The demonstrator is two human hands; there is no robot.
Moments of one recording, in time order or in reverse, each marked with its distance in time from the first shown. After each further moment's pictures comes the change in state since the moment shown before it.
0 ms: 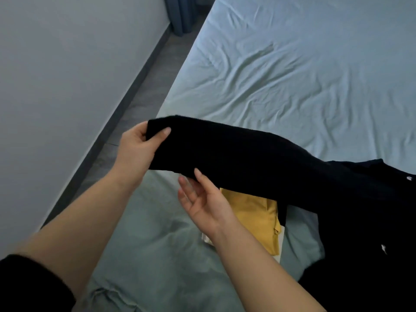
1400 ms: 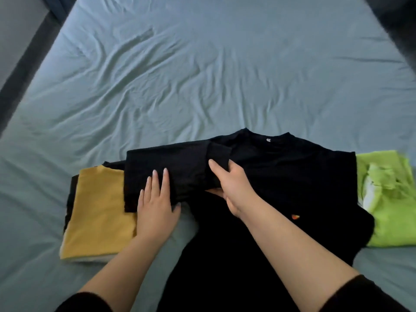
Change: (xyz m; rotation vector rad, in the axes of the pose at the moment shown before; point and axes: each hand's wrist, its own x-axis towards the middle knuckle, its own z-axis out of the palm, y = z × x) left_hand -0.179 -0.099 0.336 1.059 -0.404 0.145; right_hand -0.174 -0.273 -0.208 -0.743 0.430 -0.573
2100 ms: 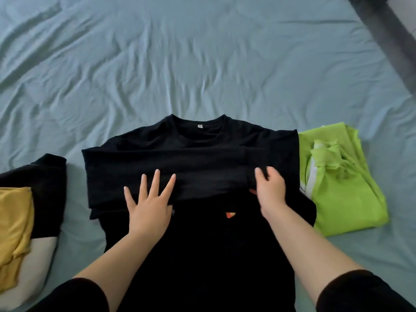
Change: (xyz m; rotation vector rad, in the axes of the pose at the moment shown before) left_hand 0.024 0.162 0.134 0.314 -0.156 0.164; right_hand 0.067 0.057 -0.315 -0.340 0.649 -0.026
